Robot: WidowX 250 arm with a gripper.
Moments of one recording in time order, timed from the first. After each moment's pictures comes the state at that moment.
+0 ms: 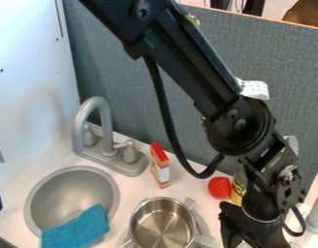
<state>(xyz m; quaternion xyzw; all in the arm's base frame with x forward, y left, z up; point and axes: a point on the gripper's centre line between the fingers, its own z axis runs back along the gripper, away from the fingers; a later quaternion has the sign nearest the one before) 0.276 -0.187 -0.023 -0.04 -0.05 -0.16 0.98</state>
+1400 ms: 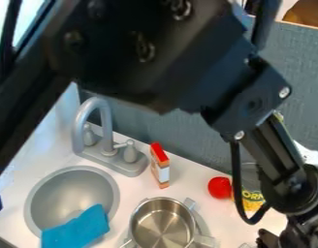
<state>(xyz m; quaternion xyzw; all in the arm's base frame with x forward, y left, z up) 0.303 -0.238 -0.081 -0.02 -0.08 -0.26 0.96</state>
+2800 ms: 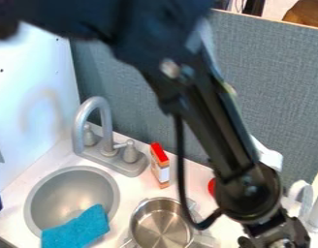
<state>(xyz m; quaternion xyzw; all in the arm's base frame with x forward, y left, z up) 0.273 -0.224 -0.051 -0.09 -0.18 -0.21 0.96</state>
